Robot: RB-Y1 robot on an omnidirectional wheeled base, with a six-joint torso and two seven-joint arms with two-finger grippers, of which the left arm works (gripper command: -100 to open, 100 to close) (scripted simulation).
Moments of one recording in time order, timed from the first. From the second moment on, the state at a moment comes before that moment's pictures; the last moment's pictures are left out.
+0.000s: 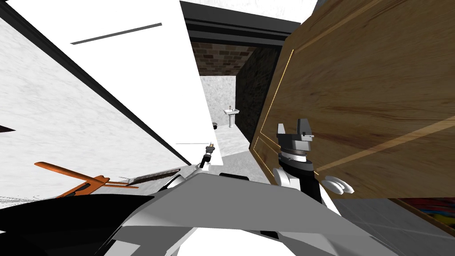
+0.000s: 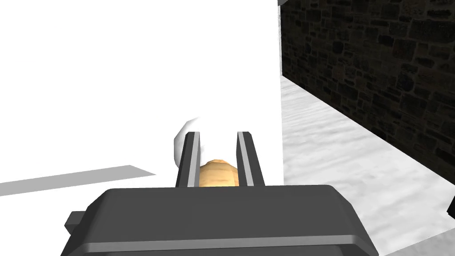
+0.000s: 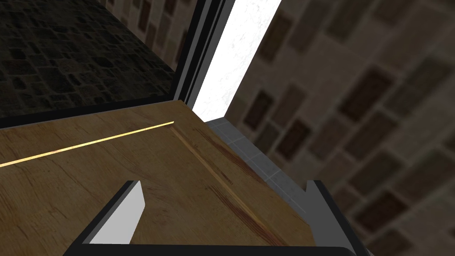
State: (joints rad) arm -0.14 0.29 -0.28 -0.63 0.50 -0.87 1.39
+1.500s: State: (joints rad) arm -0.13 0.35 -0.30 -0.63 0.52 -0.90 1.59
